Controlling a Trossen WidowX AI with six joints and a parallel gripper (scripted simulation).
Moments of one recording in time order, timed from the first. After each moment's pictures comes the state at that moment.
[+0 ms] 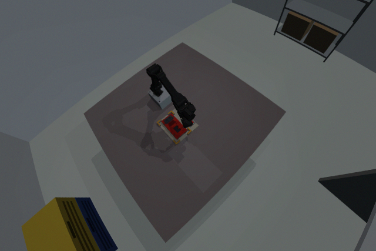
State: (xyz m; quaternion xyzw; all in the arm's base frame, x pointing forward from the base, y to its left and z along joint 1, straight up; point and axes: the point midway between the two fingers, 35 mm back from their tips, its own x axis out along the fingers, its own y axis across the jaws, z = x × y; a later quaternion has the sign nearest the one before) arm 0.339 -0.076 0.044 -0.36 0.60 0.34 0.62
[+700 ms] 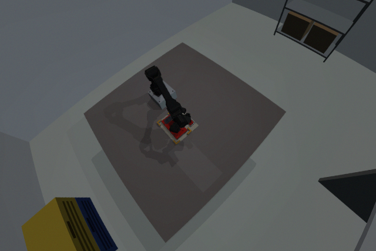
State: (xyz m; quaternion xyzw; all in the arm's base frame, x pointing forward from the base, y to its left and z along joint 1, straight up) arm 0.324 -0.121 0.027 -0.12 0.69 0.11 0.71
